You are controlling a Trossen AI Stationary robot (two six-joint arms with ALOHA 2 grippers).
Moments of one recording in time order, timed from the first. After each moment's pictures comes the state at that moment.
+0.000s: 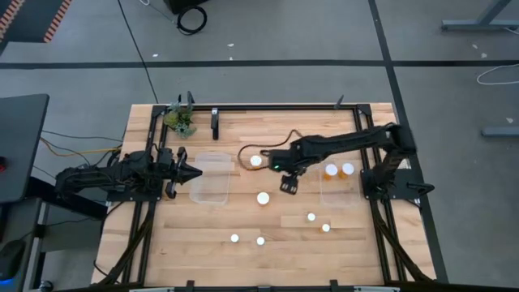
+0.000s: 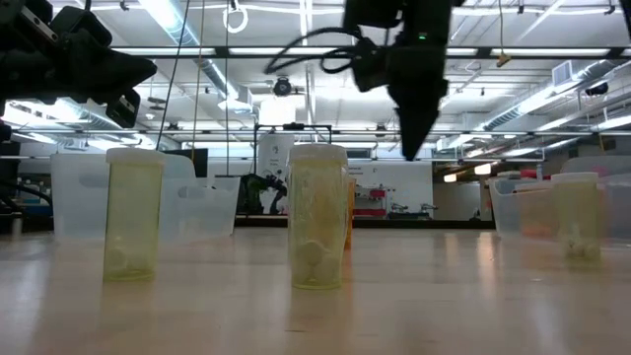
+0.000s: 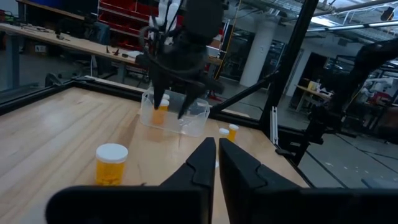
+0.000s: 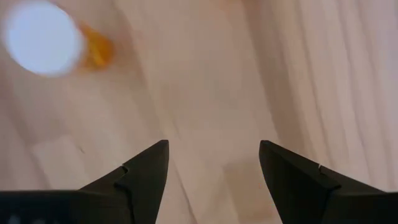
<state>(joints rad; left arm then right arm) 0.08 0.03 0.01 0.10 0.13 -0.28 0.02 1.79 1.44 -1.04 0.09 0.33</state>
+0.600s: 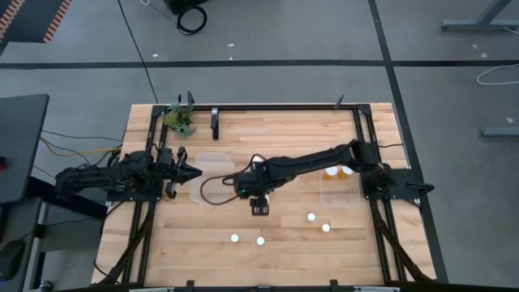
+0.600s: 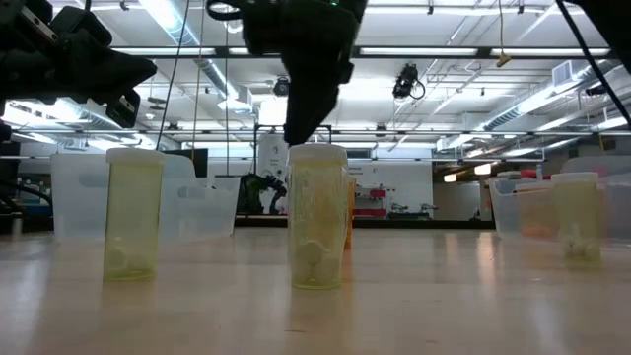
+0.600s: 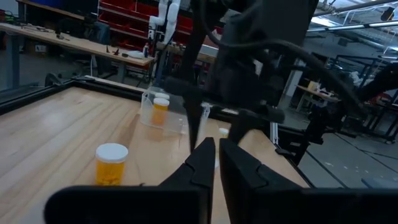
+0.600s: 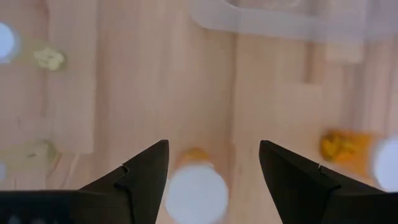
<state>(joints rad) 0.08 0.03 0.01 0.10 0.12 -0.28 0.15 2.18 1.95 -1.00 0.07 0.10</state>
